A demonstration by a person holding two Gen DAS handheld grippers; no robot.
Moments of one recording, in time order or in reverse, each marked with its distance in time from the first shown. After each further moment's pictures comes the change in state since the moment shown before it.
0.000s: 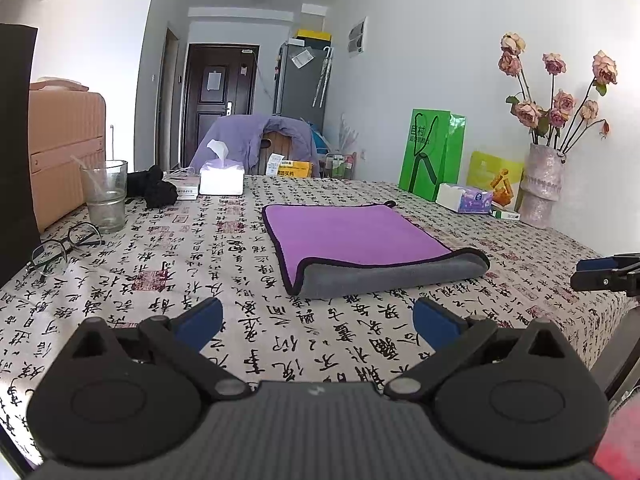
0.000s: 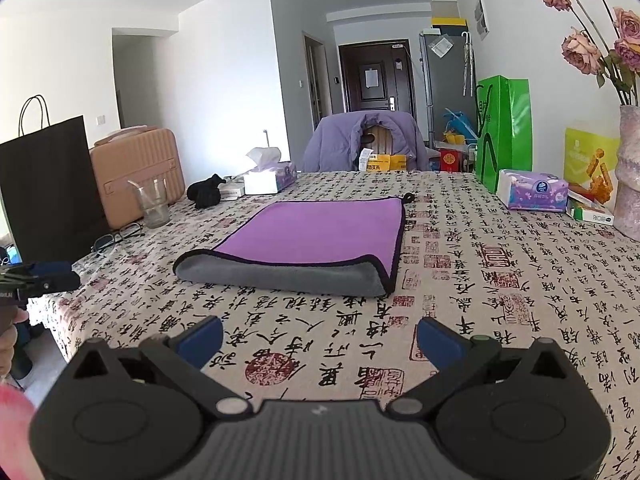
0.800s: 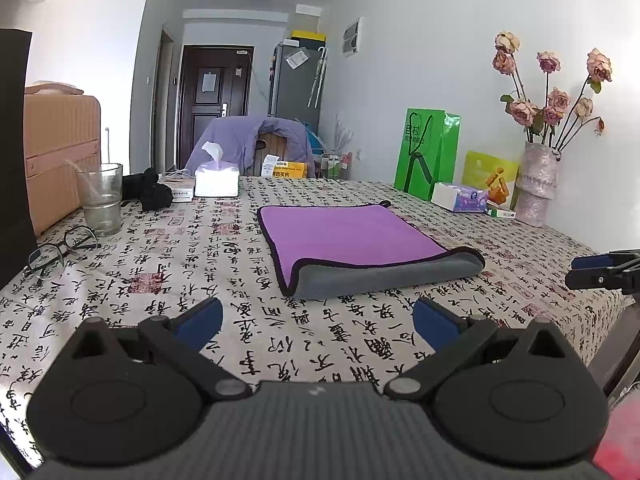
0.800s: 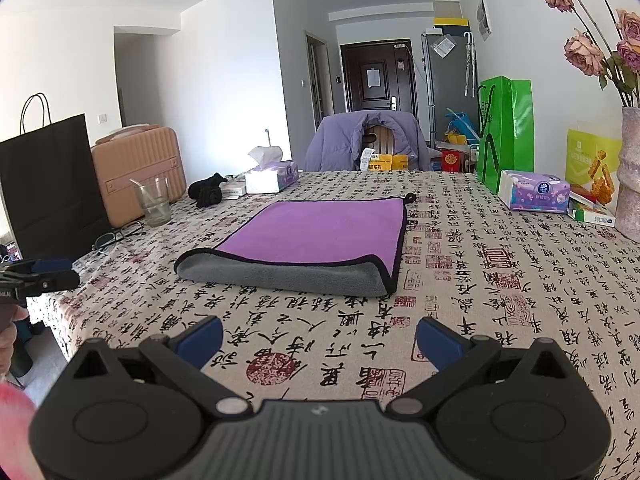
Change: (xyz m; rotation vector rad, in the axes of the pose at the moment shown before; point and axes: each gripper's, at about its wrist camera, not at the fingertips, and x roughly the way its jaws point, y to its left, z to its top) left arm -0.001 -0.002 0.001 0.011 0.000 -0.009; right arm 0.001 0.000 0.000 -0.005 0.002 0.003
